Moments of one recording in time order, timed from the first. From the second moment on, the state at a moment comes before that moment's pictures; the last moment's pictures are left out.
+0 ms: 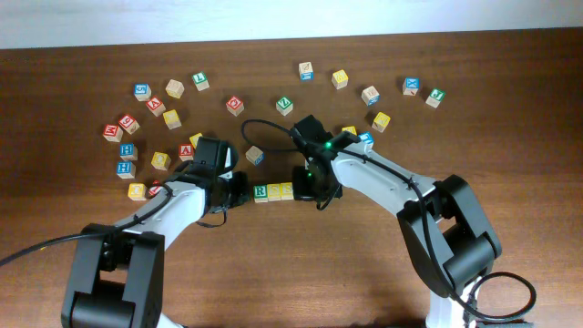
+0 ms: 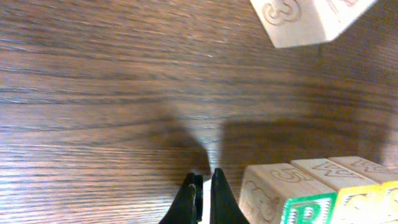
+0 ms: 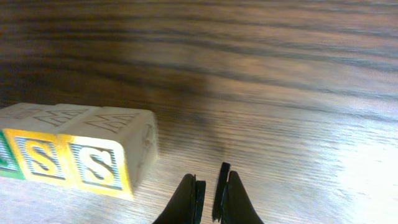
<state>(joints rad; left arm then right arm) -0.23 1.73 0.86 -0.34 0.20 -0.45 0.56 1.99 1.34 -0.77 -0.18 0.58</state>
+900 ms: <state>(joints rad) -0.12 1.12 0.96 -0.67 0.10 -0.40 0.38 1.08 1.46 -1.47 0.10 0.42</state>
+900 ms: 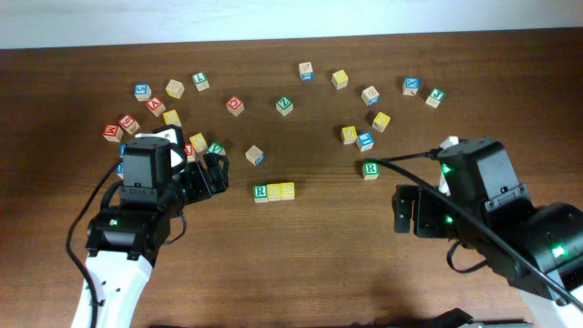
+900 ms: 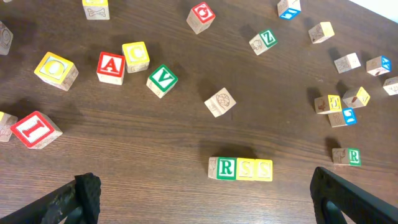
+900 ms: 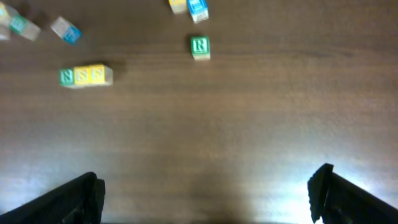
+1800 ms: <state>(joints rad) -0.12 1.12 0.96 -0.67 0.10 -0.40 0.38 1.20 1.46 -1.50 0.10 0.42</state>
